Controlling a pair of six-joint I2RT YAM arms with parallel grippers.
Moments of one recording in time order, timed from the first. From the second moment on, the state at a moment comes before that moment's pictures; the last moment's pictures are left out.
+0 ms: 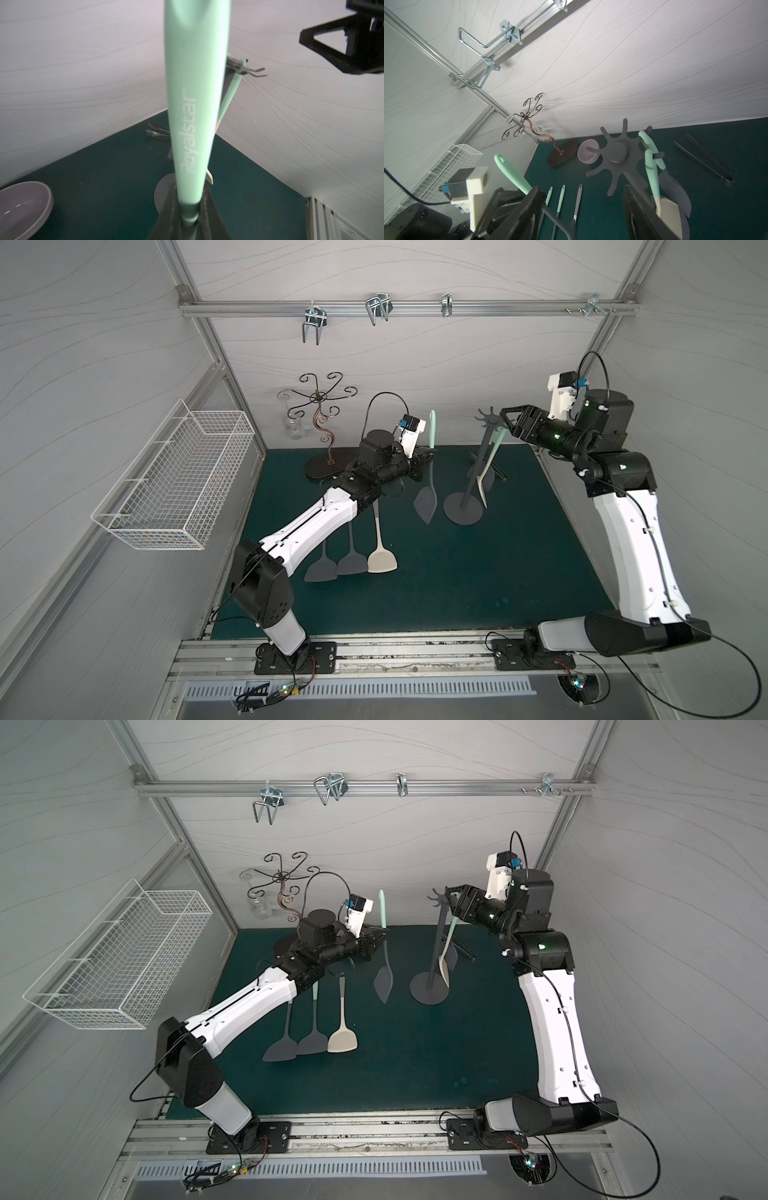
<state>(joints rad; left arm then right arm) -0.61 1.59 1.48 -0.05 0.29 -0.20 0.15 1.36 1.86 -0.73 -0.39 0.42</state>
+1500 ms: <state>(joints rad) 0.01 1.95 1.74 -1.25 -0.01 0.06 0.78 1.07 1.01 -0.79 -0.17 0.40</state>
